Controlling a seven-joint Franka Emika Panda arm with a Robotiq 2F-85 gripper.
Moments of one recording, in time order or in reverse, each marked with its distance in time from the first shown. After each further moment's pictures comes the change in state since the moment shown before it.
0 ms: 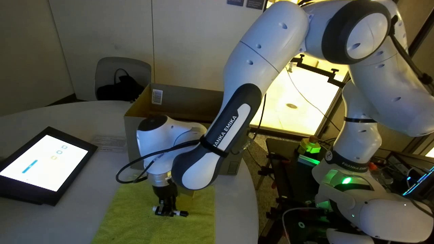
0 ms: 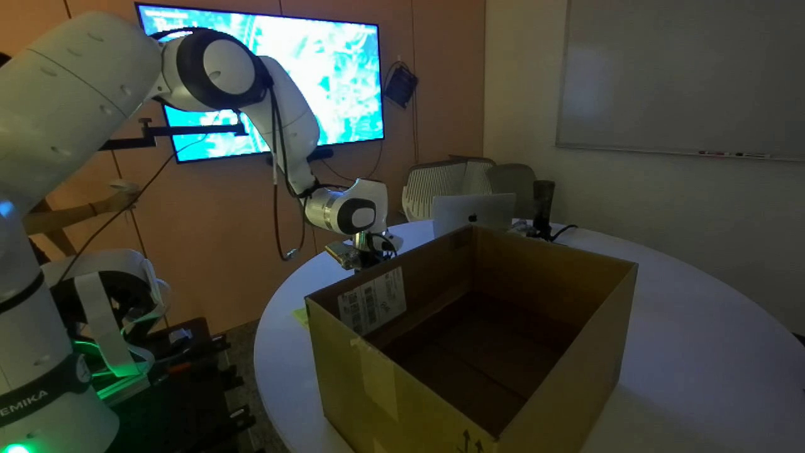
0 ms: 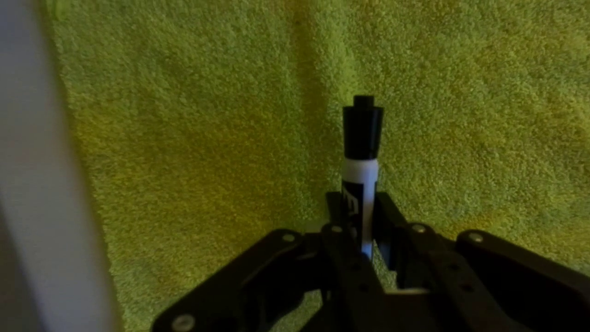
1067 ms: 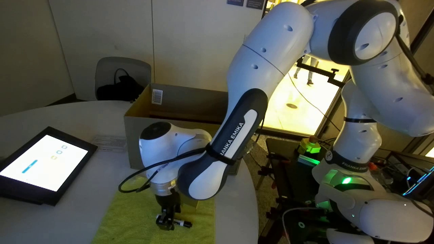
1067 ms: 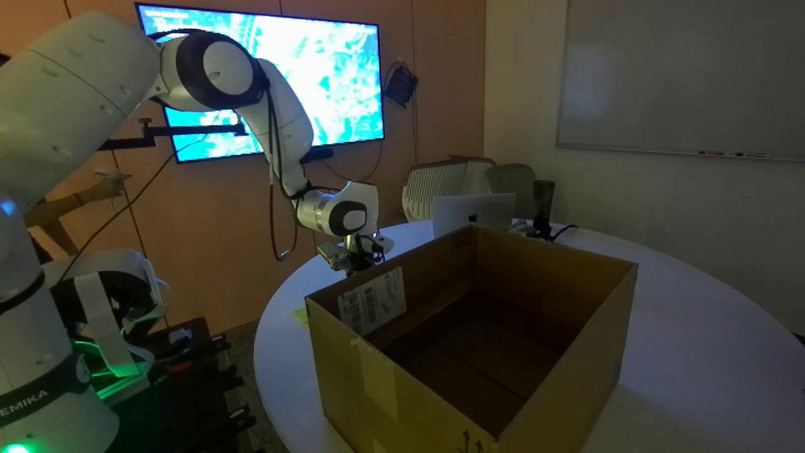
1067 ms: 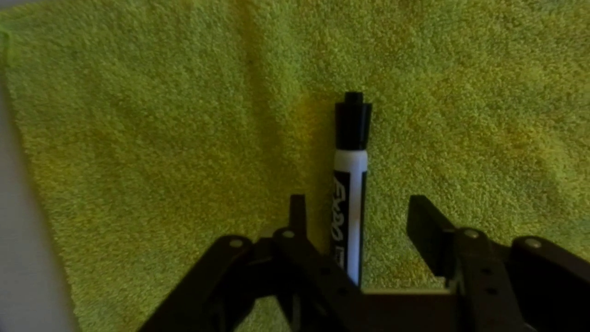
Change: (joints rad) arm 0.032 -0.004 0.009 -0.030 0.011 0.026 0.058
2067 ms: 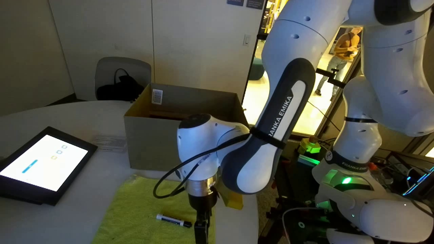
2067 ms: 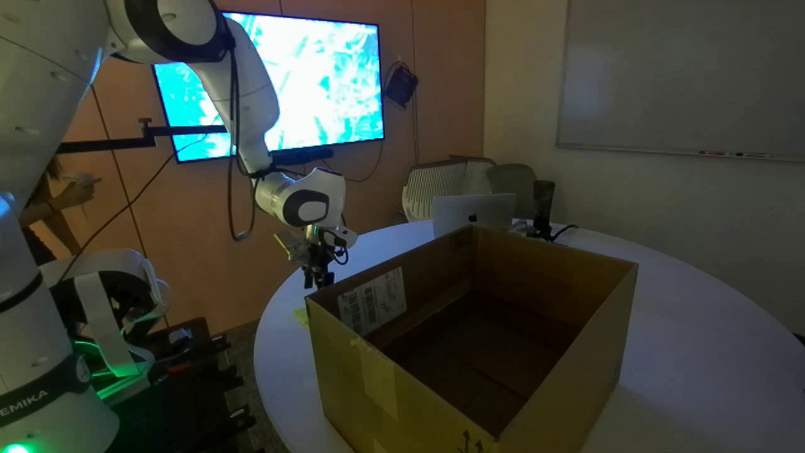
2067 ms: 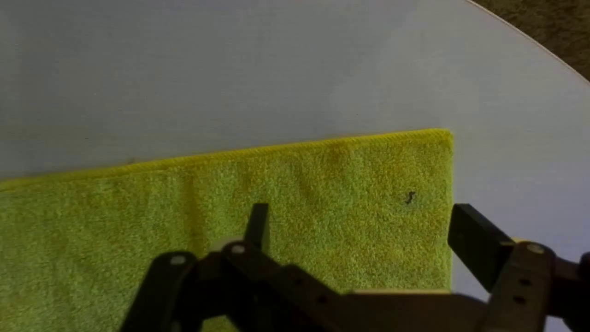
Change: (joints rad) arm -0.076 -0.249 0.167 -0.362 0.139 0.090 -0.160
